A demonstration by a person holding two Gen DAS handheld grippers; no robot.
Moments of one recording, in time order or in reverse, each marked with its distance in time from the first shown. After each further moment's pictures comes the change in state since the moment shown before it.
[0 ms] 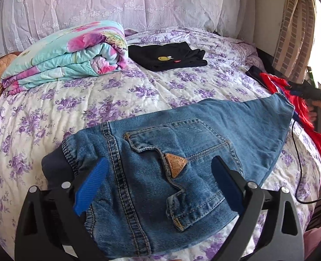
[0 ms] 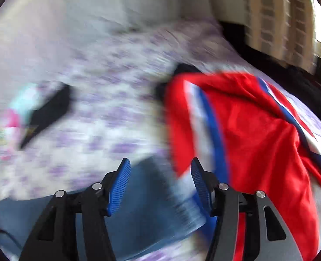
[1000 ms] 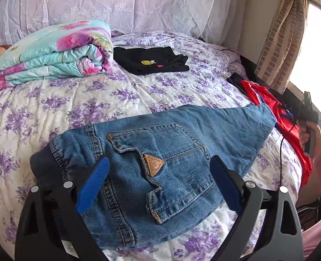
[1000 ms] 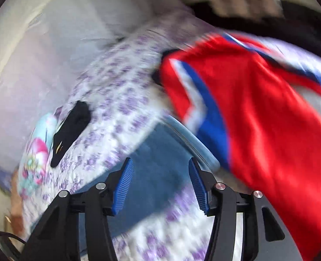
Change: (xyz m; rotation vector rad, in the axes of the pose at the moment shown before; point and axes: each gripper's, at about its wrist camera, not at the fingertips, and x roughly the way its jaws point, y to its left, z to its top) left arm -0.016 -0.003 0.002 -0.020 -0.019 -0.136; right arm -0.042 -0.016 -0.054 0.290 0.010 0.067
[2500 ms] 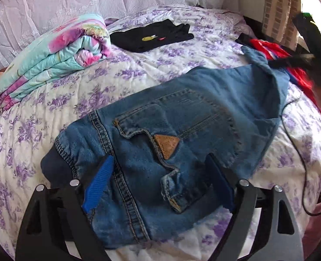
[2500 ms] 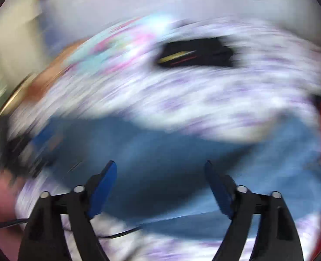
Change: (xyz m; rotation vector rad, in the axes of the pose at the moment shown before) left arm 0.018 -0.014 -0.008 0.186 0.173 0.138; right arm 0.029 0.217 -0.082 -0.655 0.232 0.195
